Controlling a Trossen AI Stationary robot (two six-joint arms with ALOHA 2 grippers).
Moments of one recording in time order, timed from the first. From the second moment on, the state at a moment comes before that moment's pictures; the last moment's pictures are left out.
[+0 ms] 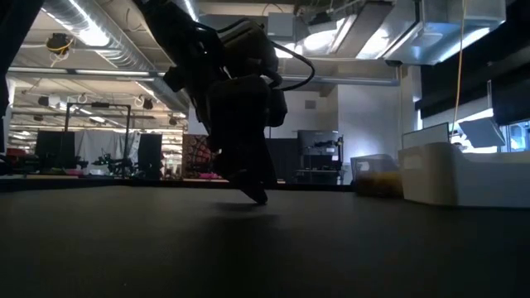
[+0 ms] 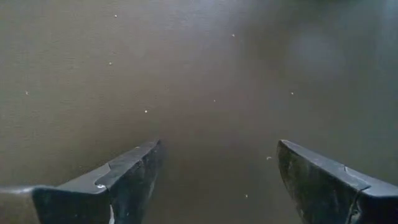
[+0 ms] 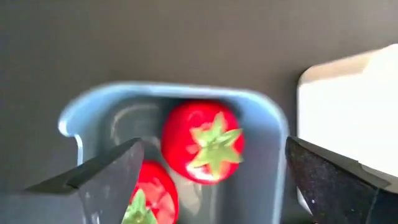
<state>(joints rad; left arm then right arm) 0.02 1.93 1.08 -0.15 0.24 -0.32 0.88 1.67 1.27 -1.23 0.29 1.01</state>
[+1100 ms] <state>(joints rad) -0.47 1.43 1.08 -0.68 0.07 -0.70 0.88 1.66 1.35 -1.32 0.56 0.91</state>
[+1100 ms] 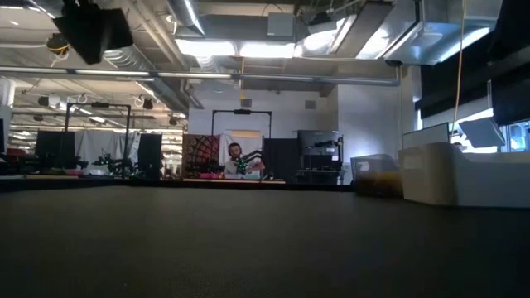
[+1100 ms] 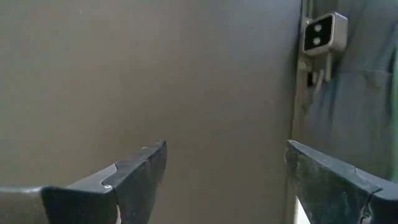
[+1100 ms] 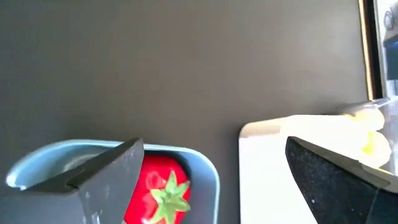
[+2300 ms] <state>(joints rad) -1.06 1.64 1.08 -0.77 0.22 -1.71 0.77 1.66 1.35 -1.36 0.58 0.75</state>
